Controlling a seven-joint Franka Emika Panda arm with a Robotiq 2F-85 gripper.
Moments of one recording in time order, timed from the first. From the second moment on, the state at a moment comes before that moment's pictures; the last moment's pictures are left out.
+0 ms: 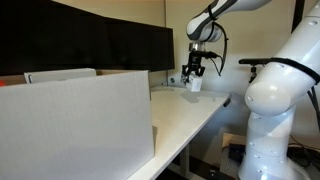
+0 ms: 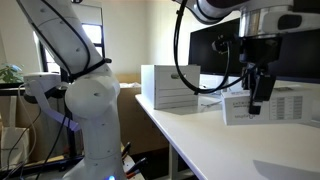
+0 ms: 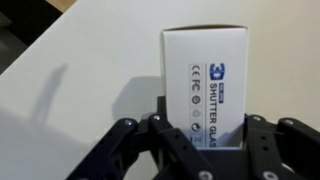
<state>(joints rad) -0.37 -0.47 -0.38 -2.43 -0.06 2.06 0.22</state>
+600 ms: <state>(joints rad) -0.38 -0.37 -0.37 -2.46 -0.03 2.21 0.23</state>
